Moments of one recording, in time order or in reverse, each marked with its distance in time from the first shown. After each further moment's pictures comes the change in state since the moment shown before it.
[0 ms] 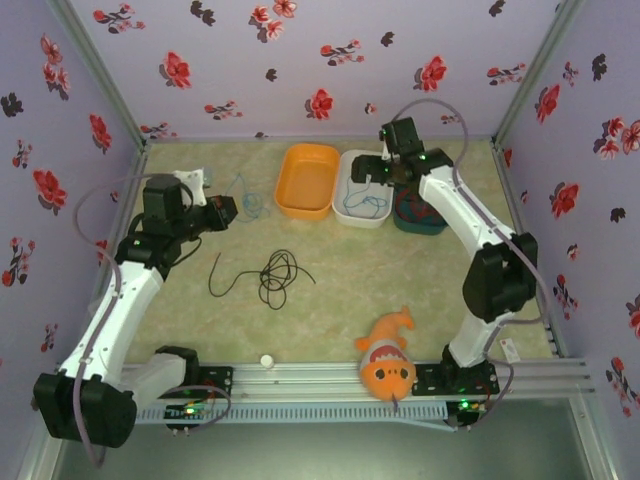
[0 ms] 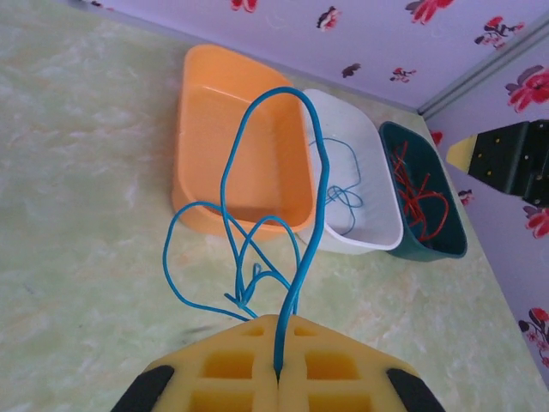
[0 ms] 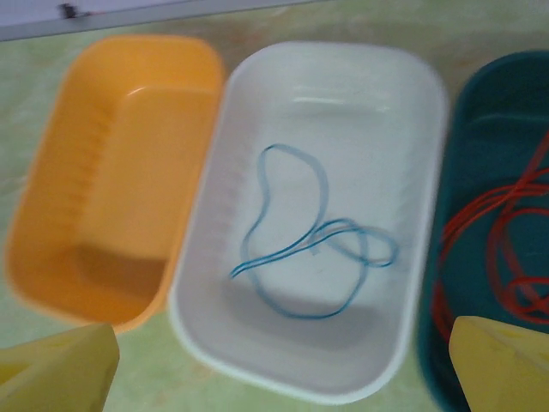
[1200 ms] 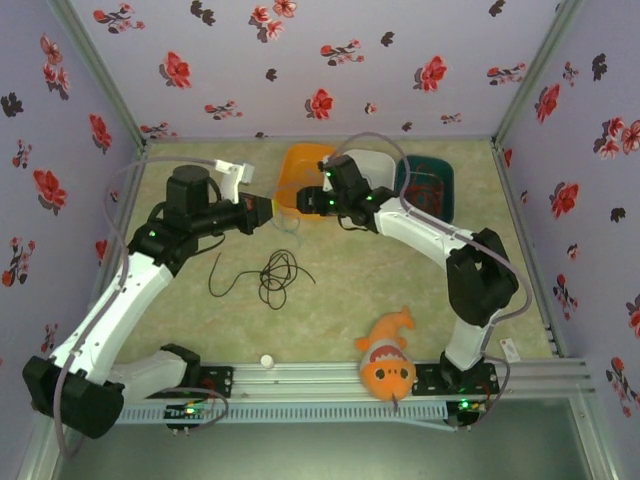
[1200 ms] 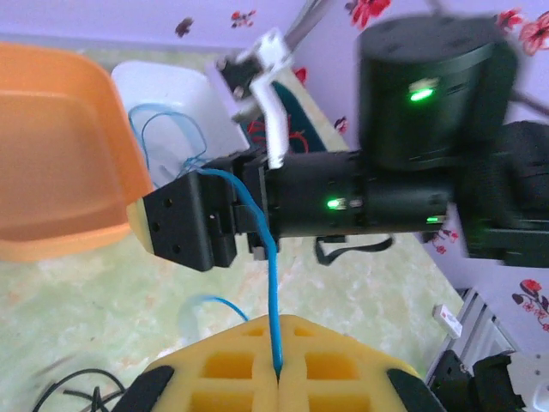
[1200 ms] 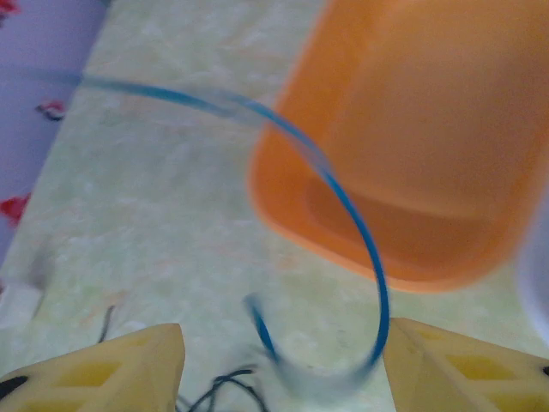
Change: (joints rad) left arm -0.229 0.042 0.138 -0.011 0.118 0.059; right arm 0.280 0.063 -0.195 0.388 -0.071 0.190
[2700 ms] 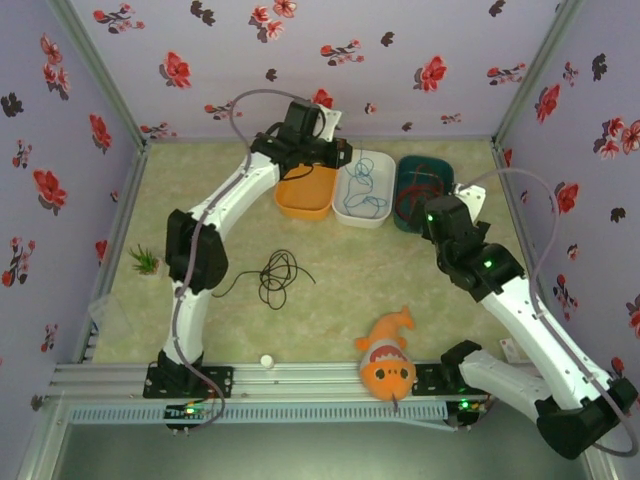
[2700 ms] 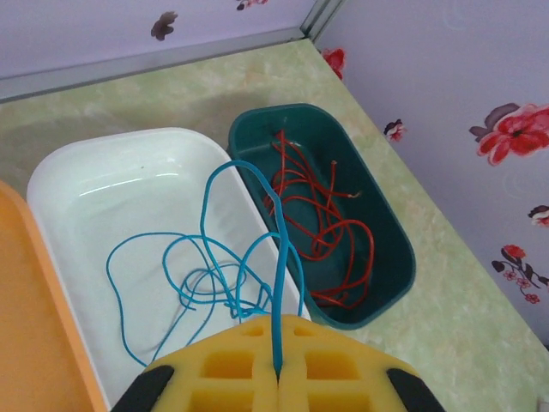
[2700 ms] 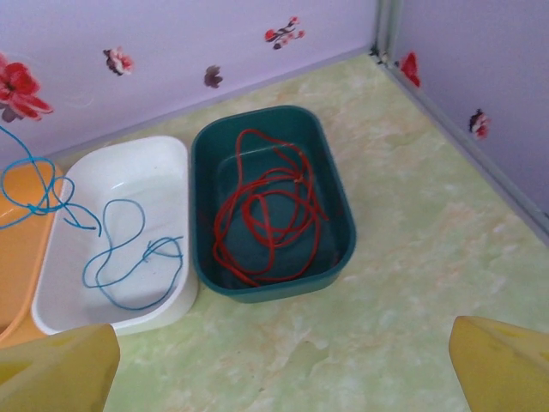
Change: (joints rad) left arm -0.157 1.085 1.020 -0.100 -0.114 0.060; right arm -0.145 -0.859 -0.349 -0.479 0.738 0.059
